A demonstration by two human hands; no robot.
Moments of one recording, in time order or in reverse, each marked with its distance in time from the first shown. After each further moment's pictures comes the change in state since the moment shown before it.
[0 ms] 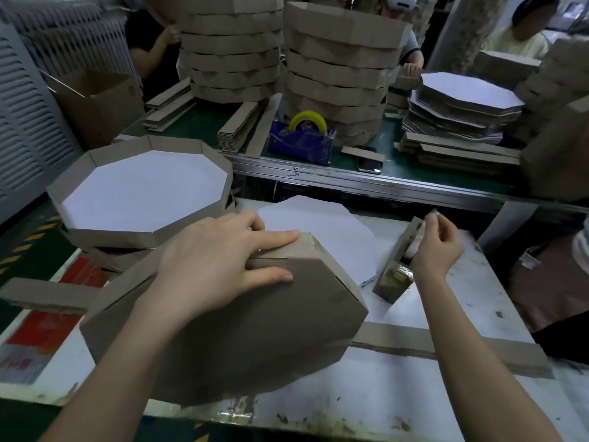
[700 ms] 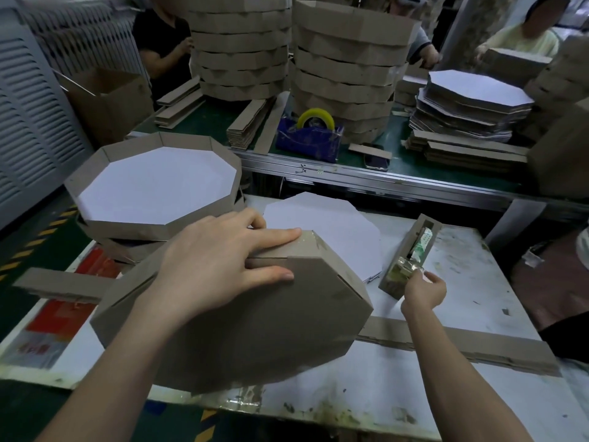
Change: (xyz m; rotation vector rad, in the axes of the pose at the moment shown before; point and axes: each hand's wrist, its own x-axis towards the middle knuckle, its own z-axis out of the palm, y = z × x) left_hand -0.020 -0.001 -0.003 -0.016 0.002 -0.031; right_hand -0.043 0.069 -0.021 -0.167 0.146 0.544
